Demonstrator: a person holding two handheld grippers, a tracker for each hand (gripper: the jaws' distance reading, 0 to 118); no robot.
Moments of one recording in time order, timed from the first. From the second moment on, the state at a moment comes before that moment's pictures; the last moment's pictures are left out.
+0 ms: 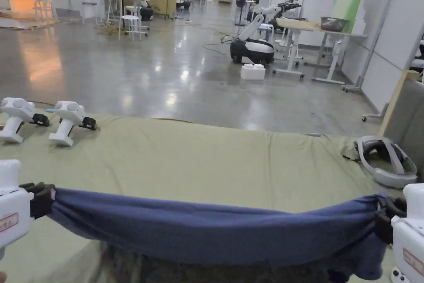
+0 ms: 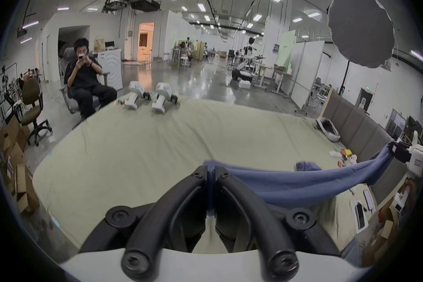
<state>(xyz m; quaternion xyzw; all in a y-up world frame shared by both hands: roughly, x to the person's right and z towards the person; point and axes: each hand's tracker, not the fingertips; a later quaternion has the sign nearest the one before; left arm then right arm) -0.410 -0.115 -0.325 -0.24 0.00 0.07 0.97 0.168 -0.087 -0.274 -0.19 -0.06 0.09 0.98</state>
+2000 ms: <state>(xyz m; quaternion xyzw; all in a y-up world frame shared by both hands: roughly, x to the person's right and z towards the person) -0.313 -0.194 -0.275 -0.07 0.08 -0.02 0.99 0.056 -0.185 -0.262 -0.05 -0.07 0.01 1.00</state>
